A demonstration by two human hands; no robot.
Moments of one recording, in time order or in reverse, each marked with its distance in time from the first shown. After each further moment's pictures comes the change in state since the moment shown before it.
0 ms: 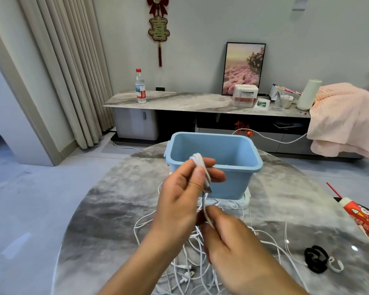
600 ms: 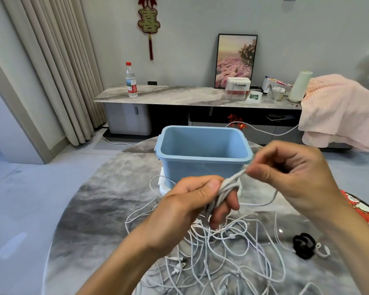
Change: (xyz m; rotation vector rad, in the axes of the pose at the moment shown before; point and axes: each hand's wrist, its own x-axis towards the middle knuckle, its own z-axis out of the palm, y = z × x) left_hand -0.011 0.012 0.006 -0.096 -0.615 -0.196; right_hand 0.022 0.030 -0.106 0.279 0.268 -0.373
